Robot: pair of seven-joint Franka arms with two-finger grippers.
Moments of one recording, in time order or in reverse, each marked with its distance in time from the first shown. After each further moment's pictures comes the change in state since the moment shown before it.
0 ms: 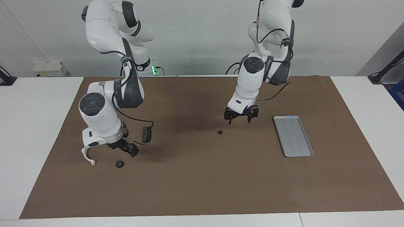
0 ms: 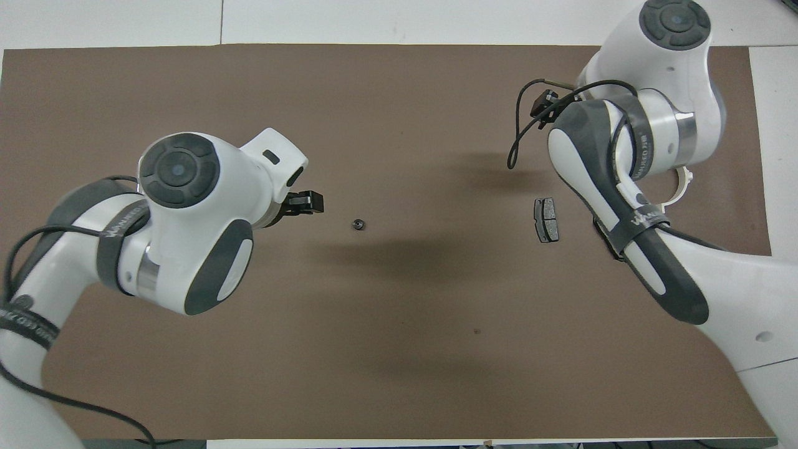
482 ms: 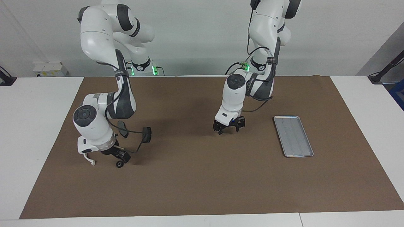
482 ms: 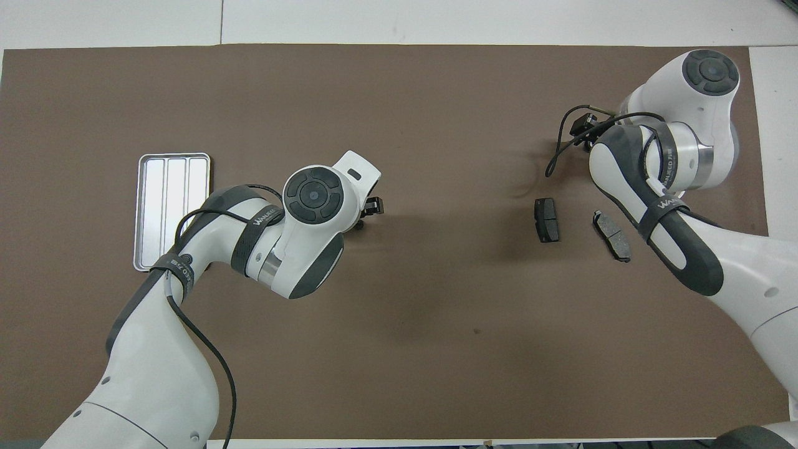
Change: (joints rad) left arm -0.039 0.098 0.000 0.024 0.009 0.096 -0.083; right arm -0.041 0.066 -0.001 -0.108 -0.008 0.196 0.000
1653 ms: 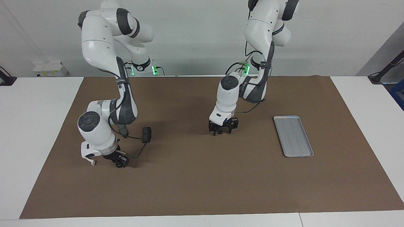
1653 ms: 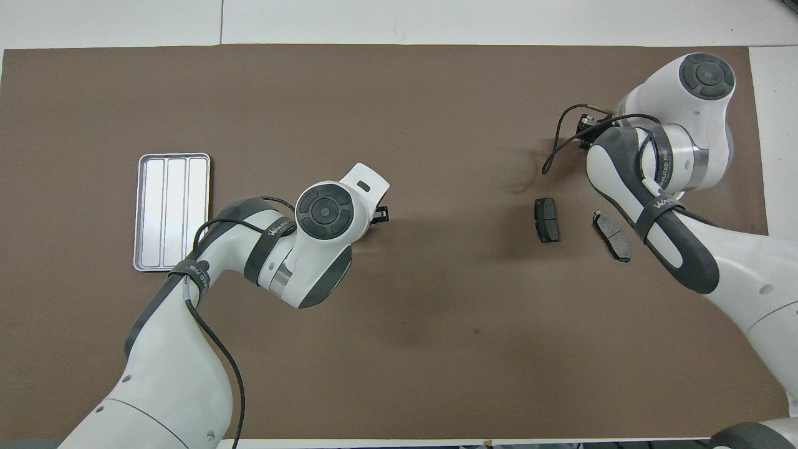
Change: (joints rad) left arm -0.023 0.013 -0.003 -0.042 -0.001 0.075 -0.024; right arm -0.001 0.008 0.002 0.000 -0.001 0.041 -0.005
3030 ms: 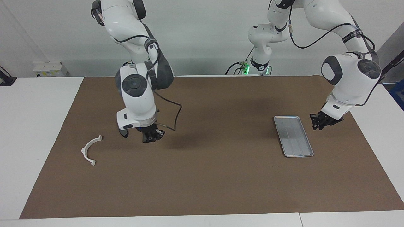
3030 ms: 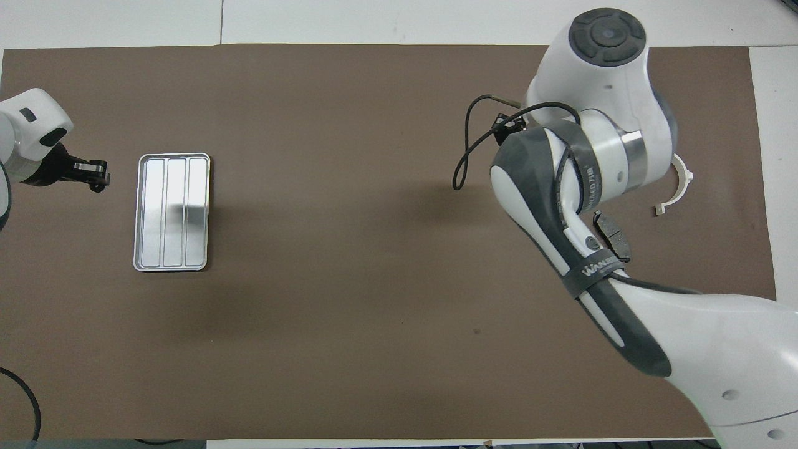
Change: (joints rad) left arm 0.680 -0.176 0.036 0.089 -0.060 -0.304 0.962; right arm 0.319 -0.150 0.022 0.162 0.039 -0.406 0.426
